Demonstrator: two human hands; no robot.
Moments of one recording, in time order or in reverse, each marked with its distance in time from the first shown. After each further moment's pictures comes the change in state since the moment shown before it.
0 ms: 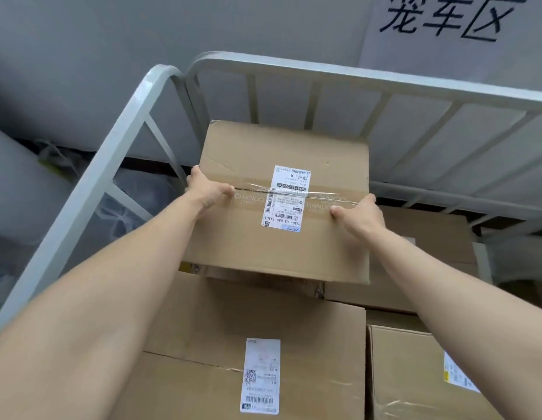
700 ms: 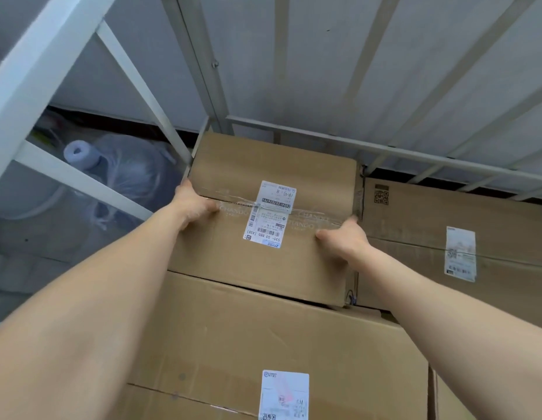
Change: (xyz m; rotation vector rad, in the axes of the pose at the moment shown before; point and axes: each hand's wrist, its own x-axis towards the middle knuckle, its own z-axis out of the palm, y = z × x) left_hand 0.100 -0.126 0.023 0.127 -0.092 -0.121; right_hand 0.072 0.036 0.162 -0.116 -0.218 0.100
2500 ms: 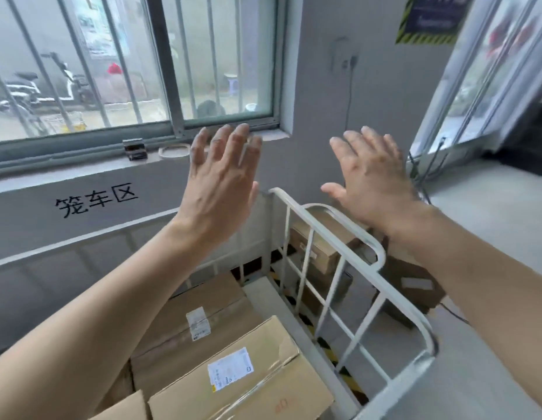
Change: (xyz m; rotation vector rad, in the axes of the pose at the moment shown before) left_hand -0.816 0.392 0.219 0.630 0.566 1.887; right_hand -0.569 0.387 -0.584 -0.605 1.196 -0.224
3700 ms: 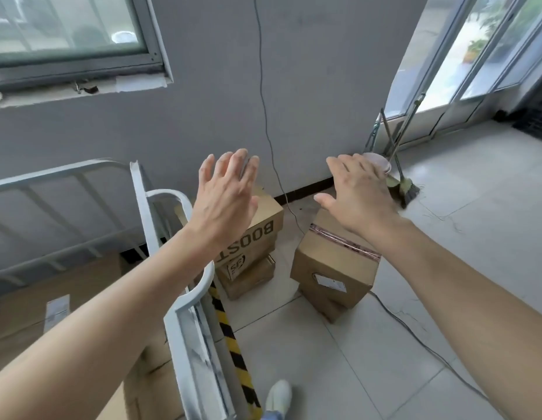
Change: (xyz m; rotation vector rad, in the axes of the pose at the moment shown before) left_hand 0.243 0.419 0.287 -0.120 -0.272 -0.108; right_hand 0.074 0.508 0.242 0.143 -0.286 0.020
